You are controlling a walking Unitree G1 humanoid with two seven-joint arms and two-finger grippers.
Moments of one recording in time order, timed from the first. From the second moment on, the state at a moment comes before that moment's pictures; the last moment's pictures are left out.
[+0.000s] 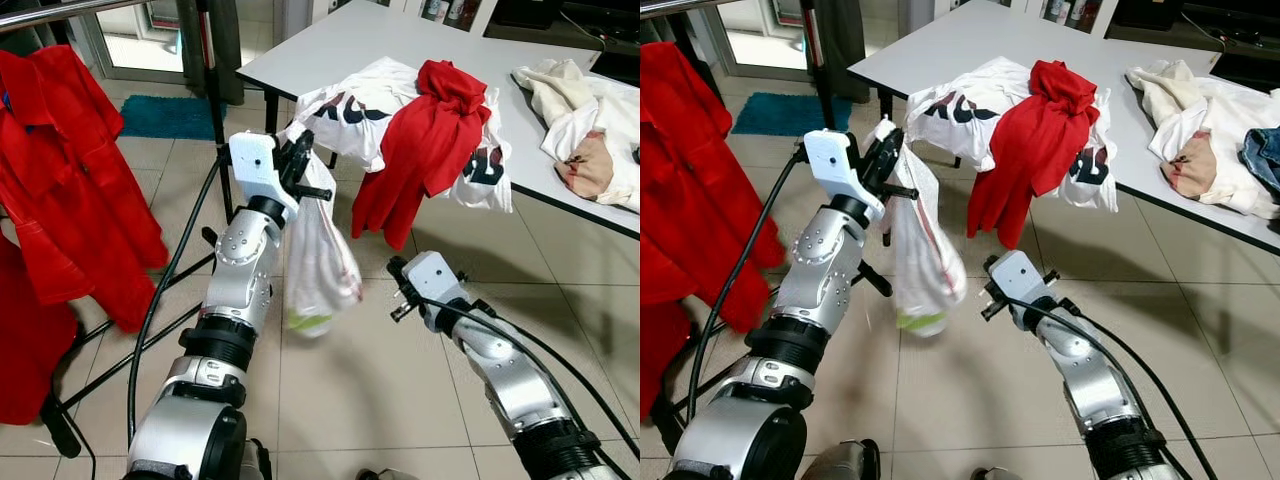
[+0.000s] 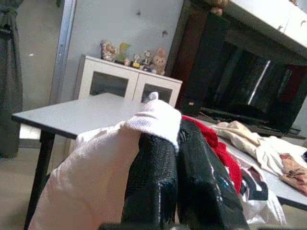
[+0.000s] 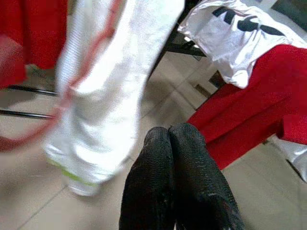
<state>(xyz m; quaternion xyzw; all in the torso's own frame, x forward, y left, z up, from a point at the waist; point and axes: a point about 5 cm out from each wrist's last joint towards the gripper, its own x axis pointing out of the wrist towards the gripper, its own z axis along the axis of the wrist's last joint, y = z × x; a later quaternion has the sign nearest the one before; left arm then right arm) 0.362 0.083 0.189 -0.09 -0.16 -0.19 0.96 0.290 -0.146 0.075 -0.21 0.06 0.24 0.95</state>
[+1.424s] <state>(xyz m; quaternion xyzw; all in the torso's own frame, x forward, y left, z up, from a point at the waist) 0.368 0.088 0.220 -0.04 -0.20 -0.22 0.96 0.268 -0.140 0.082 -0.08 0.02 0.28 0.96</state>
